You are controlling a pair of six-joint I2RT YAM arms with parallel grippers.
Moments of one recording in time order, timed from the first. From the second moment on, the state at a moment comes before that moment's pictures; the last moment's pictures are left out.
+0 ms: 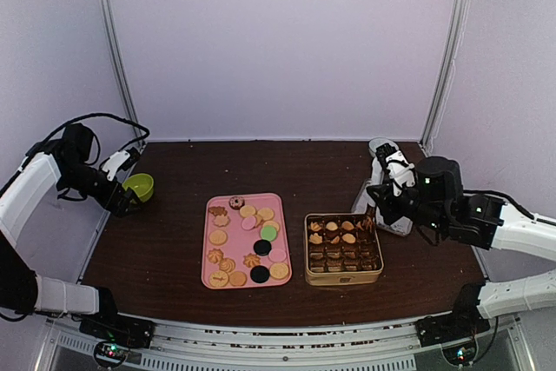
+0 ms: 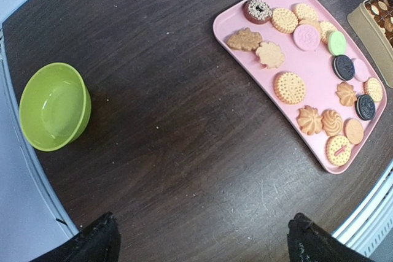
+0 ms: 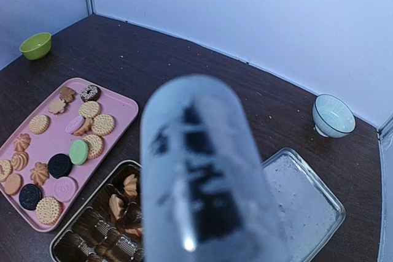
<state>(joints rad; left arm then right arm) 0.12 1.16 1.07 -1.05 0.42 0.62 0.83 0.94 0.70 -0.16 0.35 0.05</state>
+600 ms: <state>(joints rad) 0.12 1.18 1.09 -1.06 0.44 0.62 0.80 0.97 0.69 -0.19 0.32 0.05</state>
